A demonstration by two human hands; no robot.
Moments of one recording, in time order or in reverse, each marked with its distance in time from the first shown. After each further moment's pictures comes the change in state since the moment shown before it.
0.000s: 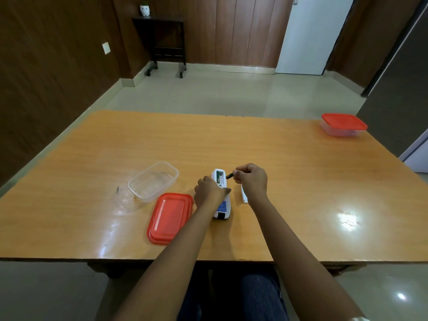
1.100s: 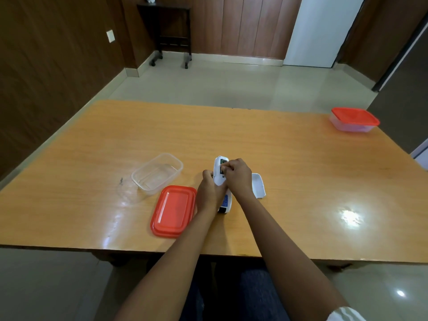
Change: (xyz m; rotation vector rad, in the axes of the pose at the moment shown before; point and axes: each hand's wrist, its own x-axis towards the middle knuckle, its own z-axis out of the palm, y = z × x) left_hand -0.017 -0.019 0.002 -0.423 0.083 0.147; right_hand -0.002 0.006 0.041 -0.366 -0.114 -0.158
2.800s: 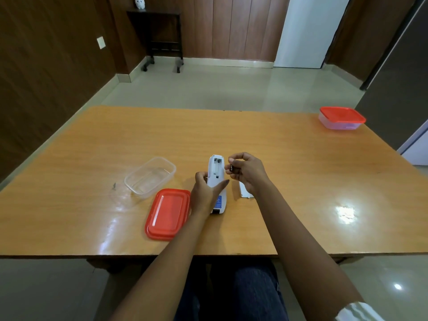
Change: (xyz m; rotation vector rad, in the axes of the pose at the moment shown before) left_hand -0.001 -0.005 0.002 -0.013 0.017 0.023; right_hand 0.003 -0.005 -0.055 0.696 -0.179 0.315
